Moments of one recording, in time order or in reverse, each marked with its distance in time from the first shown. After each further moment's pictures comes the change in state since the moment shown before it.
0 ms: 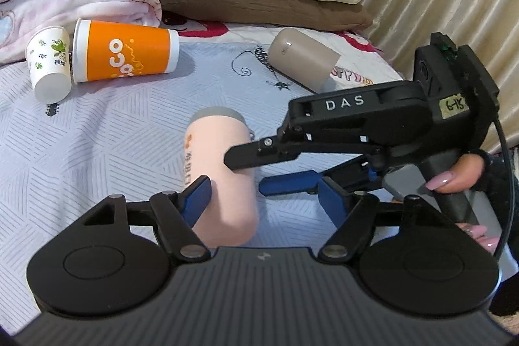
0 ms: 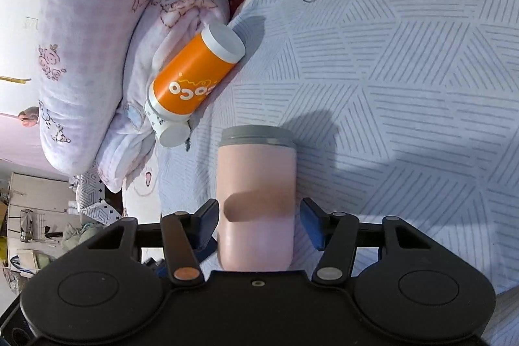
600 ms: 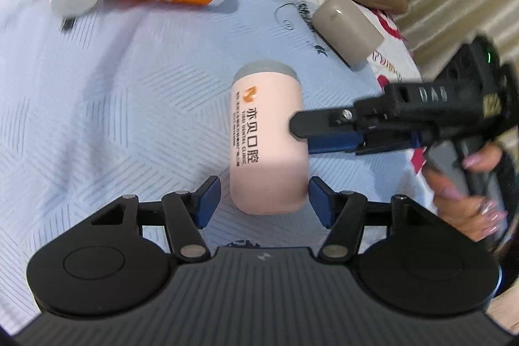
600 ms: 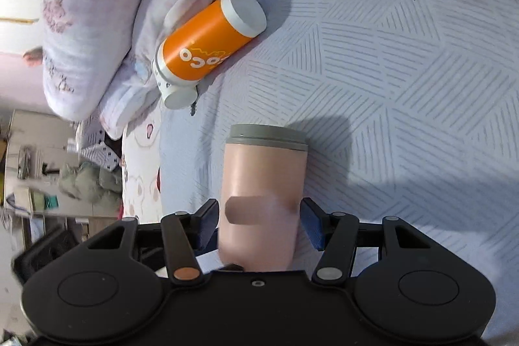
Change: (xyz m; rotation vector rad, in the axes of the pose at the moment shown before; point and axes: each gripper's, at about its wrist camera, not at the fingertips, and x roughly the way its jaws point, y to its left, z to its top) left arm 0.019 0.065 0.005 -0.283 0.225 -0.062; right arm 0.010 0.007 0.036 -0.145 0.198 0.013
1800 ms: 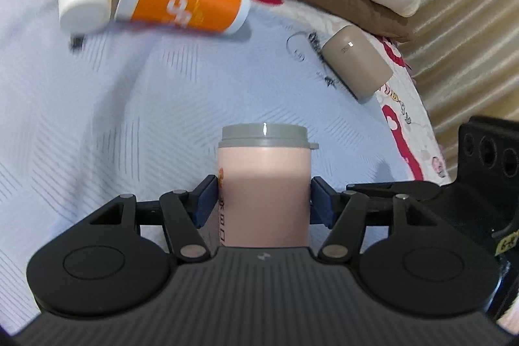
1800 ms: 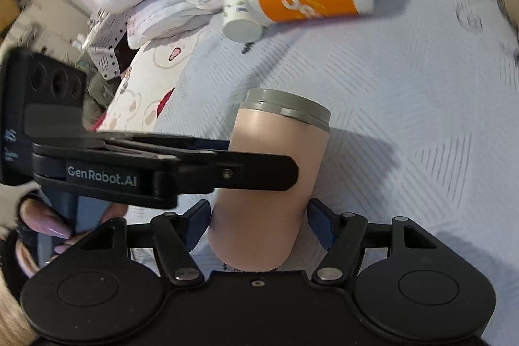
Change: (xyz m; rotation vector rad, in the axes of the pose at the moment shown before) left arm -0.001 0.002 0.014 0.017 -0.099 0.020; right arm 0.047 0.070 -0.048 -0.486 0.036 -0.110
